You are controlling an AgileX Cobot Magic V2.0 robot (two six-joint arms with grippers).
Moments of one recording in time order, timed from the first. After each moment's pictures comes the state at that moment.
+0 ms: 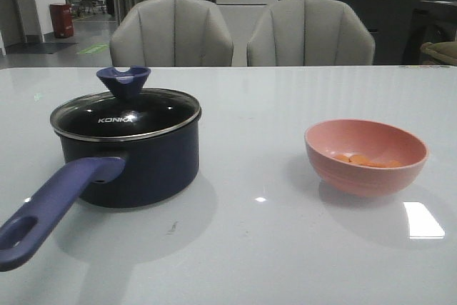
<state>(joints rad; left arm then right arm) -0.10 0.00 0.01 -0.04 0.04 0.04 0.10 -0.01 0.03 -0.04 0.02 0.08</state>
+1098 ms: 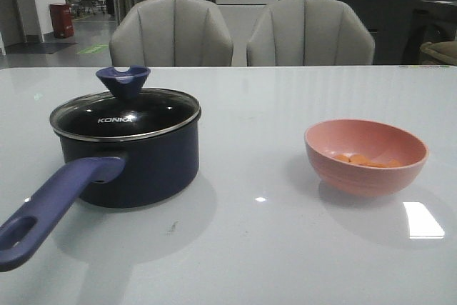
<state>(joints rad) -0.10 0.00 0.01 -0.04 -0.09 0.04 0.10 -0.01 0.03 -0.04 0.02 0.08</state>
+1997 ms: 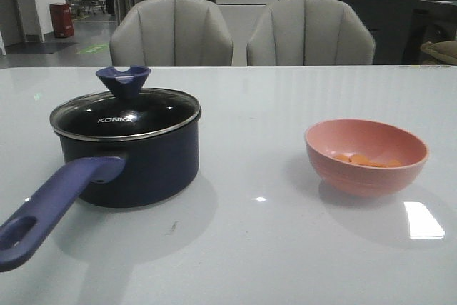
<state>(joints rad) -0.10 0.31 -0.33 -0.07 0.26 0.04 0.10 -0.01 0.03 -0.04 0.02 0.08</state>
